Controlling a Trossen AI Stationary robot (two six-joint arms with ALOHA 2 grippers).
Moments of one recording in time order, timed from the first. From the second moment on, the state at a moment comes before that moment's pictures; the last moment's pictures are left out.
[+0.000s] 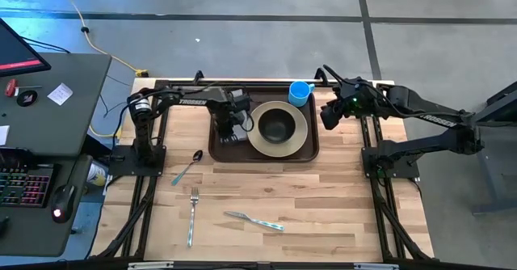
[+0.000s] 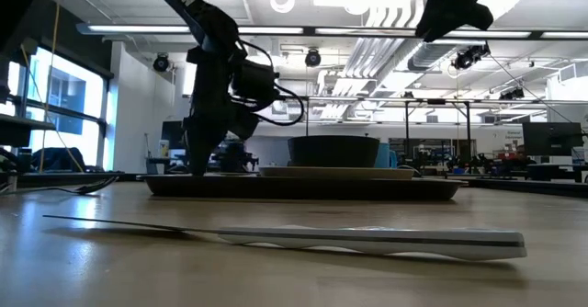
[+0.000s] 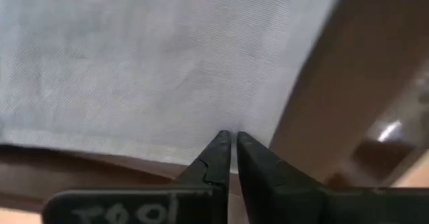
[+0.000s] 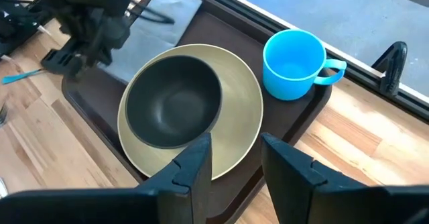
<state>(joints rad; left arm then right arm) 0.43 1.88 1.25 -0.98 0.15 0.00 -0.29 1.03 1.18 -0.96 0.24 0.54</state>
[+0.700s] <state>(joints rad) 0.36 1.88 1.25 -1.14 0.15 0.10 -0.29 1.03 1.18 -0.96 0.24 0.49</state>
